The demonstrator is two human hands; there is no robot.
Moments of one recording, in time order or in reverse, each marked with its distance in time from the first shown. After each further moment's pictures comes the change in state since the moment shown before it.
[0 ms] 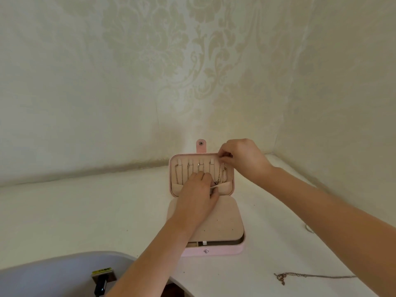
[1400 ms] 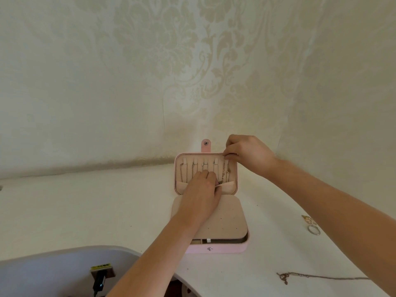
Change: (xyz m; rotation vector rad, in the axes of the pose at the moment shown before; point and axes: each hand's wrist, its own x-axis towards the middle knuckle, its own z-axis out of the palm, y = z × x) left_hand -0.001 -0.001 -0.001 -0.034 -0.015 0.001; right_hand 0.009 0.012 -0.003 -0.148 -0.007 -0.238
